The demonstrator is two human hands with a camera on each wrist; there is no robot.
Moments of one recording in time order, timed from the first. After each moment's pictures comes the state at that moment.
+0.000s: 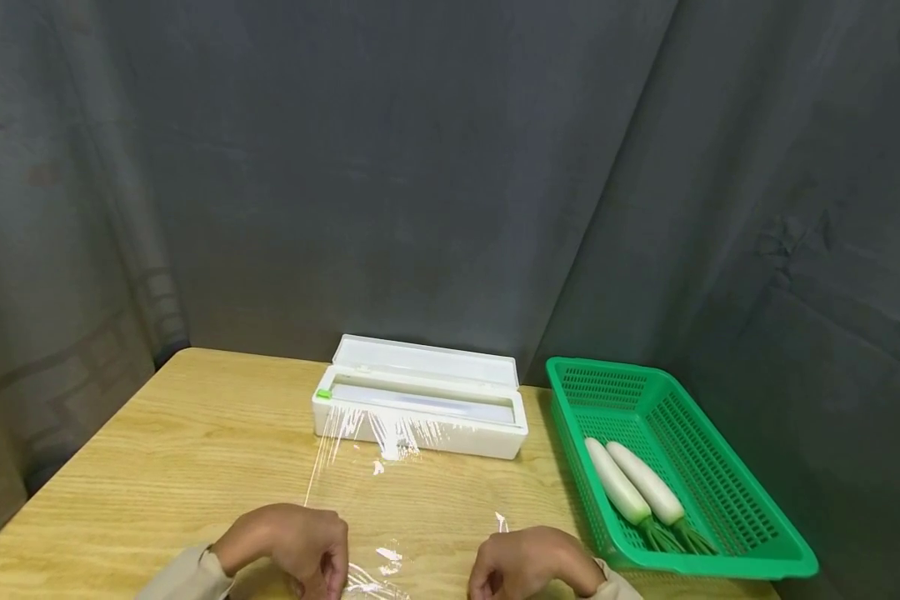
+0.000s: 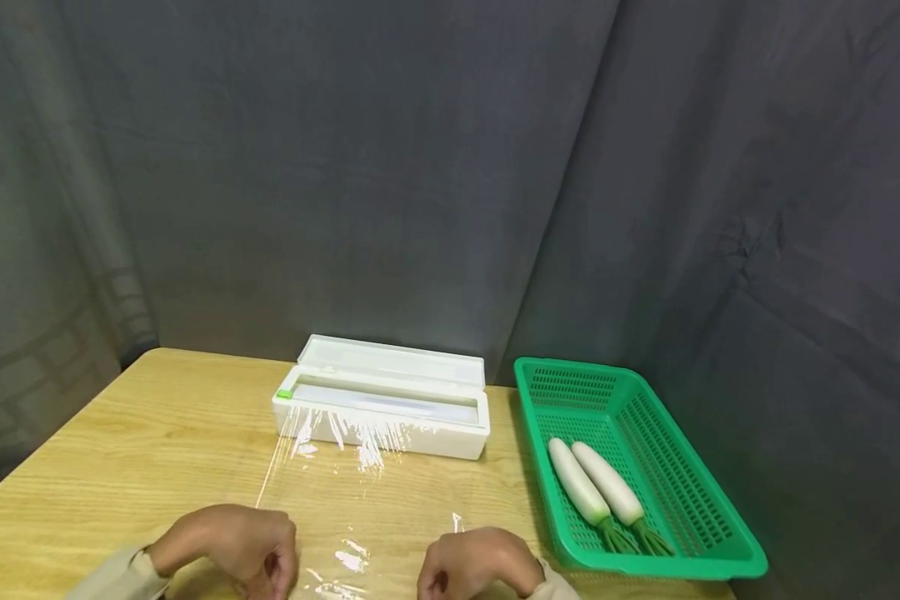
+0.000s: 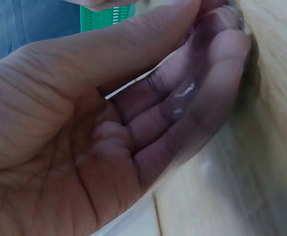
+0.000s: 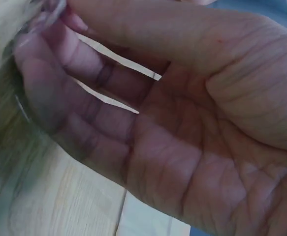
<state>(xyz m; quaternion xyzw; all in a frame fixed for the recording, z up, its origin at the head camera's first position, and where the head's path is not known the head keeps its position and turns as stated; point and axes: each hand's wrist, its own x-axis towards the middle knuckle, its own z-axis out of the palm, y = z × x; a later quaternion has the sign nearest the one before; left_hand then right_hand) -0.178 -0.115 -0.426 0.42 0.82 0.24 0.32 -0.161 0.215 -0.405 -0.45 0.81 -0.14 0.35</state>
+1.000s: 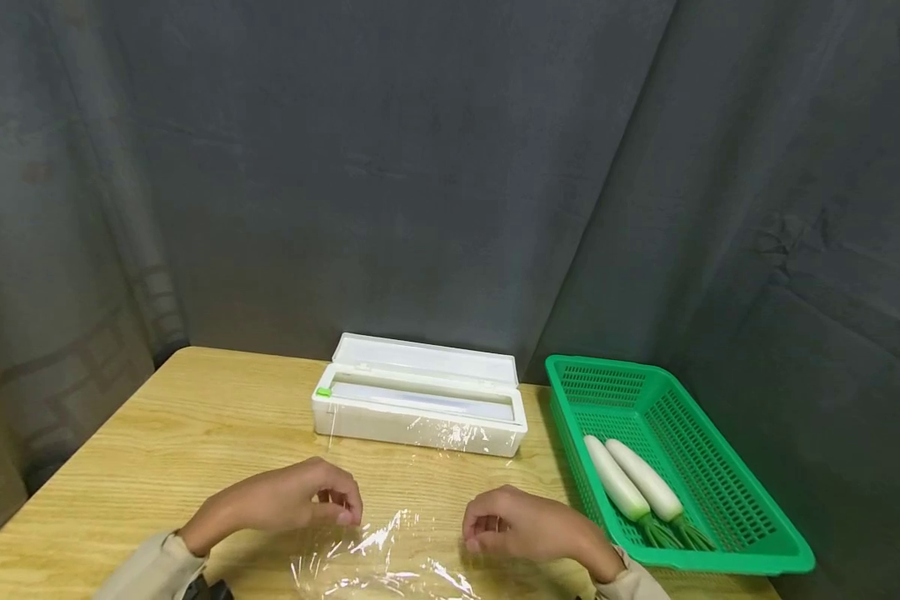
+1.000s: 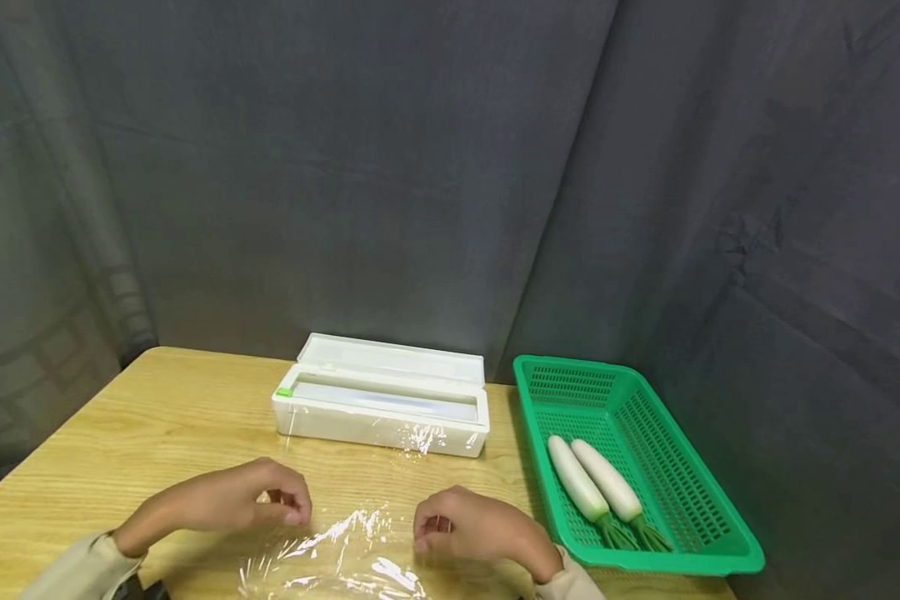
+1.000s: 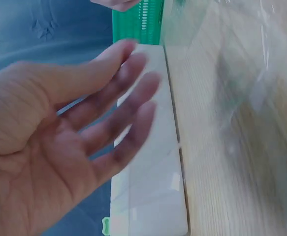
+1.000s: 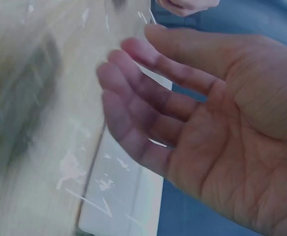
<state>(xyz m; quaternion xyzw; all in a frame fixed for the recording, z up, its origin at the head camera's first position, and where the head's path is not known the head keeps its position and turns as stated) -0.202 -0.140 -0.405 0.50 0.77 0.38 0.14 -0.167 0.223 -0.383 -0.43 0.84 -0.28 0.18</state>
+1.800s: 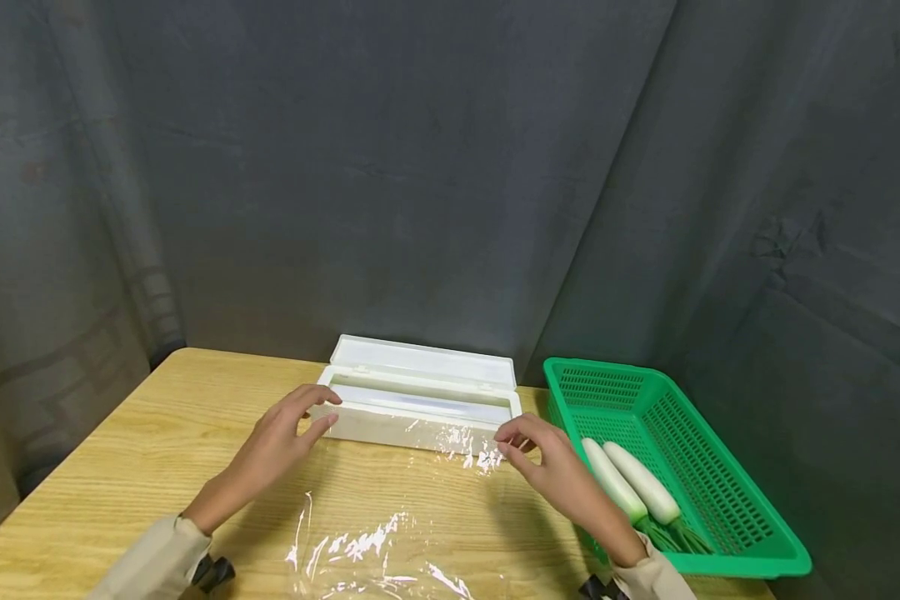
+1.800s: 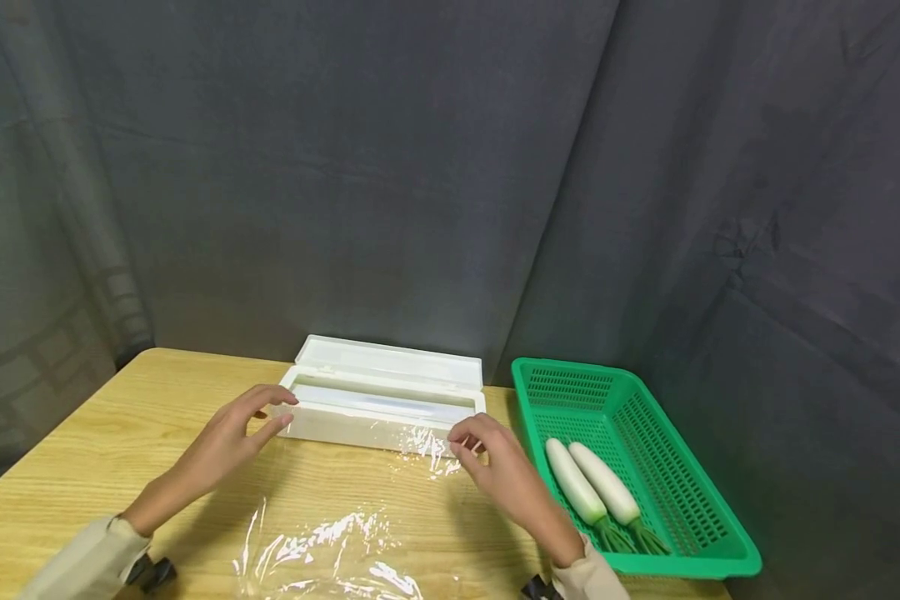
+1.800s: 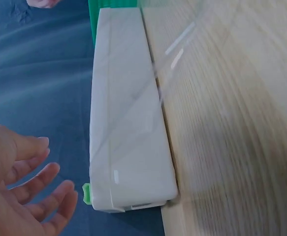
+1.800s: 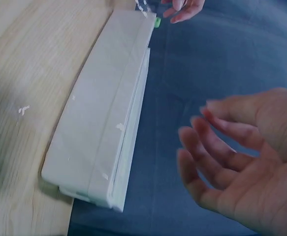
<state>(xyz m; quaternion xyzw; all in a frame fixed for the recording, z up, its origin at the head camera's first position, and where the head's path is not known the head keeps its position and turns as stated) -0.233 -0.139 -0.413 0.27 0.85 0.37 -0.26 -0.183 0.238 -0.361 -0.27 0.89 -0.34 -0.15</state>
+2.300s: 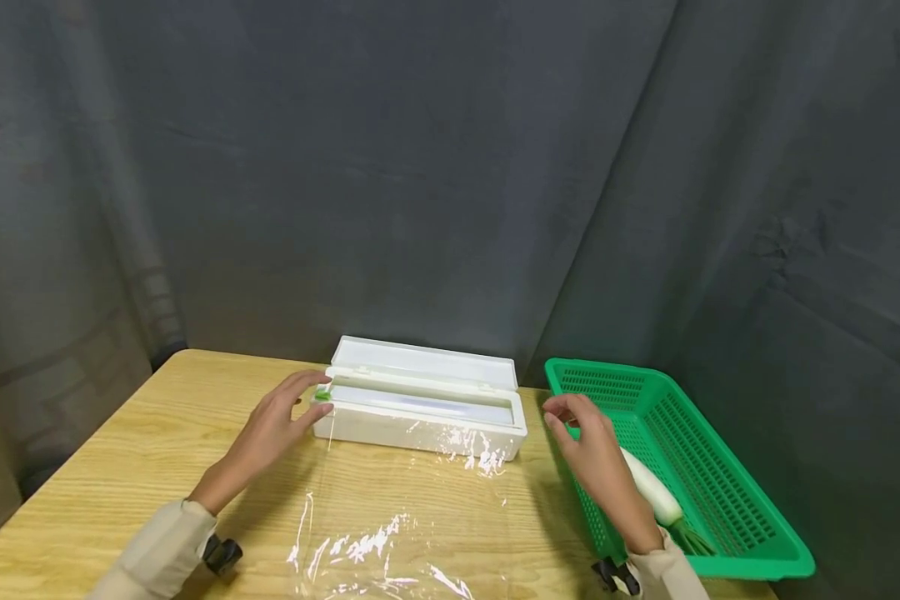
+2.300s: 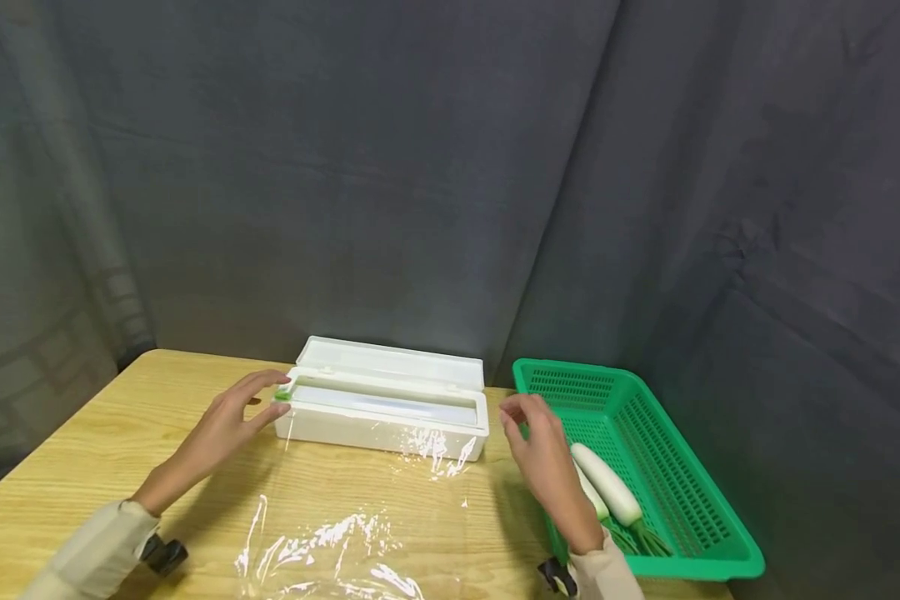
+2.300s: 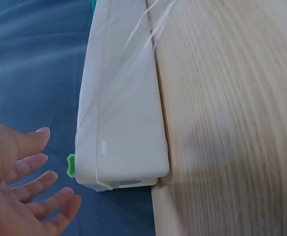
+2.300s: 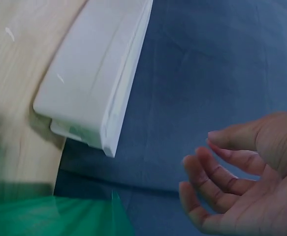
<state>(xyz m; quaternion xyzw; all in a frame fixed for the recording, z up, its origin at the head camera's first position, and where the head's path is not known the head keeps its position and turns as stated) -0.254 -0.153 -0.418 0.24 0.86 0.39 -0.24 -0.193 0.267 -0.354 -0.14 0.92 -0.28 -0.26</state>
